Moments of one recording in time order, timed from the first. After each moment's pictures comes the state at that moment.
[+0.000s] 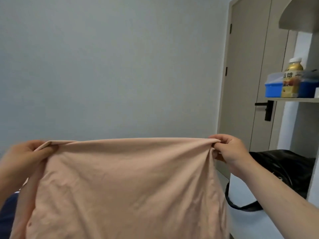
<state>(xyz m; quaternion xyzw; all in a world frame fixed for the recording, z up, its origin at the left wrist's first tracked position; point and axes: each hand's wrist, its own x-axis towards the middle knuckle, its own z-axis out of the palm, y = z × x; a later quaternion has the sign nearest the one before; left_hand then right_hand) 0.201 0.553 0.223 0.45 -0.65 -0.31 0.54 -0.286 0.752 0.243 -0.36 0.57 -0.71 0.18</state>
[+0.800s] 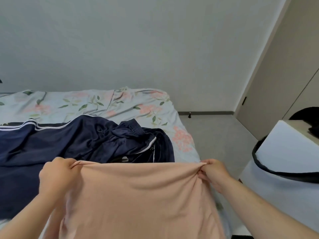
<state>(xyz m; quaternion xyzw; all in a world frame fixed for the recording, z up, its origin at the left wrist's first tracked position) 0.136 0.440 -0.051 0.70 -0.68 -0.03 0.21 -0.317 0.567 -0.073 -0.18 0.77 -0.50 0.36</state>
